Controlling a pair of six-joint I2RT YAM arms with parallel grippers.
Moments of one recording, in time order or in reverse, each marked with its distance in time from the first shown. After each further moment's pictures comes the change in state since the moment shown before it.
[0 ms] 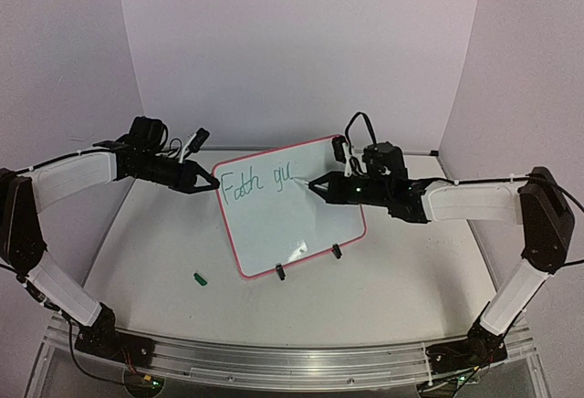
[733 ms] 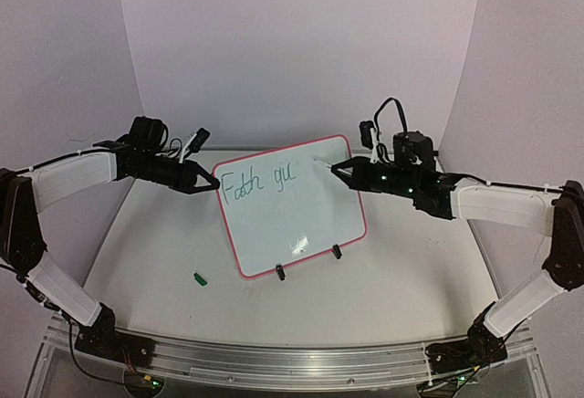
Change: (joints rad) left arm -0.002 0.000 0.000 0.000 0.004 0.006; right arm -0.065 -0.175 -0.054 -0.051 0.008 -0.001
